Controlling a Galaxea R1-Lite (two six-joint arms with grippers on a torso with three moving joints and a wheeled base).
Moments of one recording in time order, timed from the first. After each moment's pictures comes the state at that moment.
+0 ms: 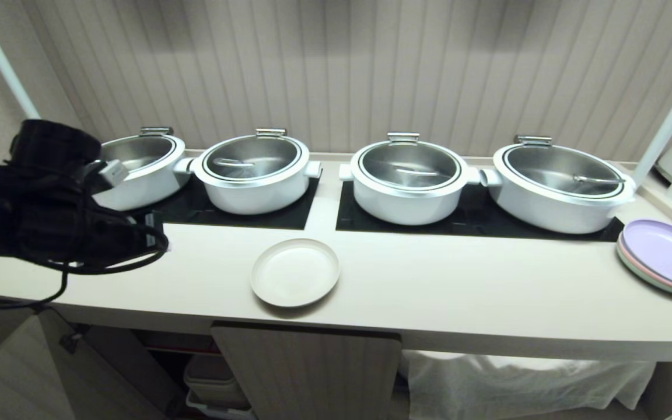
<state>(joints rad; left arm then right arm) -0.06 1.63 -1.13 0.29 -0.08 -0.32 0.00 0.00 0.00 0.00 0.00 0.02</state>
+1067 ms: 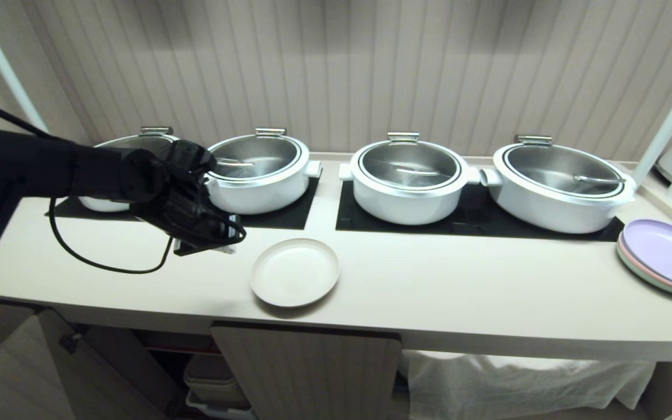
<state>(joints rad) -0.16 2.10 -1.60 0.50 -0.09 -0.32 0.00 0.00 0.00 0.00 0.00 0.02</state>
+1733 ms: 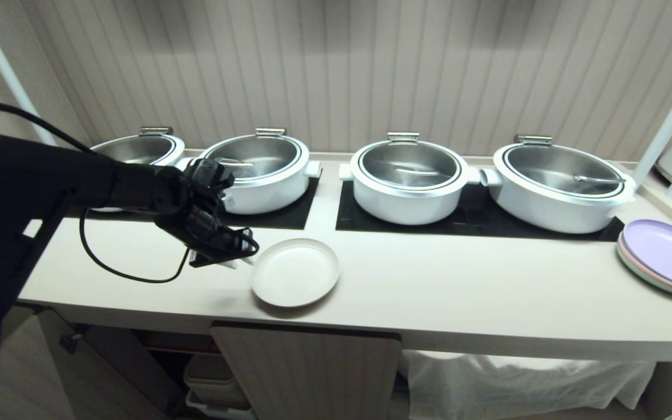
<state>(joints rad) -0.19 2.18 -1.61 0.50 -0.09 -0.32 0.00 0.00 0.00 0.00 0.00 0.02</state>
